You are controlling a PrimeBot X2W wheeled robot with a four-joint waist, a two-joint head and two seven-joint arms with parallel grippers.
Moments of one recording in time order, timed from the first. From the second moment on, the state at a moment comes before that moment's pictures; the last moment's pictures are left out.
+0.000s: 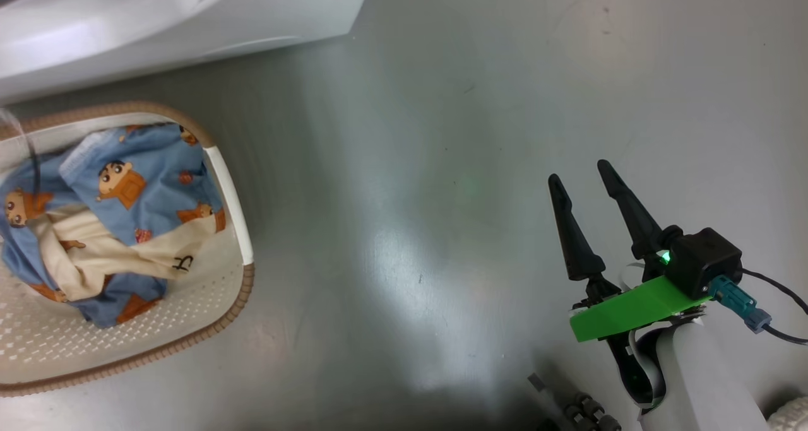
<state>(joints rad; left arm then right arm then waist) -1.41 0.28 -0.08 0.82 -0.29 -0.13 -0.25 -0.31 -0.05 0.09 0.15 0.20 0.12 -0.25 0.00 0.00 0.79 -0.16</state>
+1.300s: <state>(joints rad) -1.19 0.21 0.00 0.75 -0.28 -0.13 -0.26 -0.33 -0.05 0.05 0.17 0.21 0.12 -0.25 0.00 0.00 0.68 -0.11</state>
